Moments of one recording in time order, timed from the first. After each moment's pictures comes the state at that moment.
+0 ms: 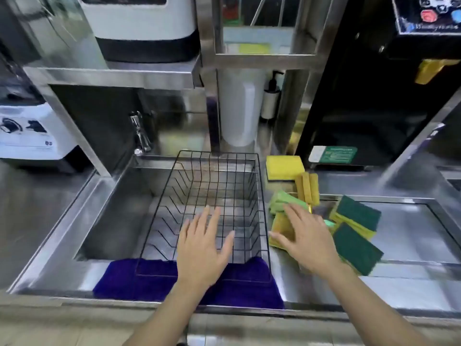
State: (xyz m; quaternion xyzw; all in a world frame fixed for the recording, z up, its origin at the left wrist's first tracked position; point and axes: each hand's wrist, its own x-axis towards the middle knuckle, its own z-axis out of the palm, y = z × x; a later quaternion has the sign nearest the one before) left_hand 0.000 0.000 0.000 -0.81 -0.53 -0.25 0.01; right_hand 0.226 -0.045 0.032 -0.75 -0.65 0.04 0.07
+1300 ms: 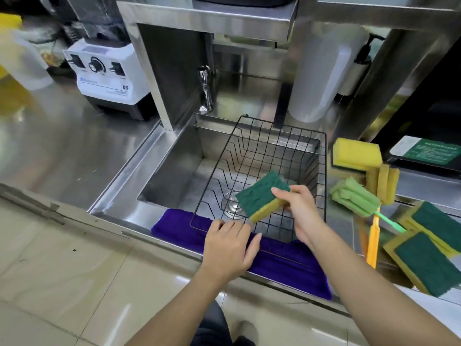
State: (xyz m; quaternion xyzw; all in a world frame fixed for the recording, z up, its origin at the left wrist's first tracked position) left_hand -0.049 -0.028 -0.035 -0.81 -0.47 -0.34 0.14; right_hand 0.112 0.024 0.027 -0.64 -0.25 0.56 0.46
